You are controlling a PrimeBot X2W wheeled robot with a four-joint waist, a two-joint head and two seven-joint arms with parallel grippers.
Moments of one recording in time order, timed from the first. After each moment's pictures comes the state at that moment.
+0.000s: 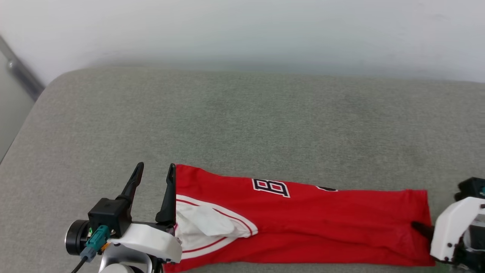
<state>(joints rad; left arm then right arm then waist) -0.11 0.44 -0.47 -0.09 -0.55 0.33 -0.19 -0.15 -0.30 -0.09 0.30 0.56 0.13 0.78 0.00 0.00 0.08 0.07</state>
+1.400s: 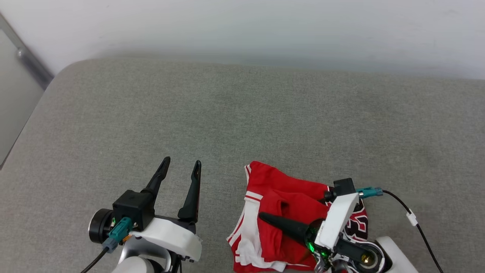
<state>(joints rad) -0.17 0.41 -0.55 -0.07 -0.55 0.30 -0.17 -0.26 -0.05 0.34 0.41 1.43 0.13 0.67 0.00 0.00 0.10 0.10</state>
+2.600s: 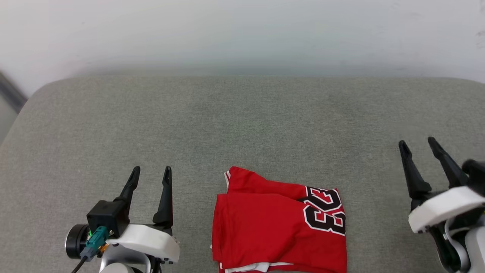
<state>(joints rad) -0.13 0.42 -0.48 -0.02 -0.58 0.33 -0.23 -0.24 -0.31 0.10 0.26 0.38 0.13 -0.09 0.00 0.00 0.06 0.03</state>
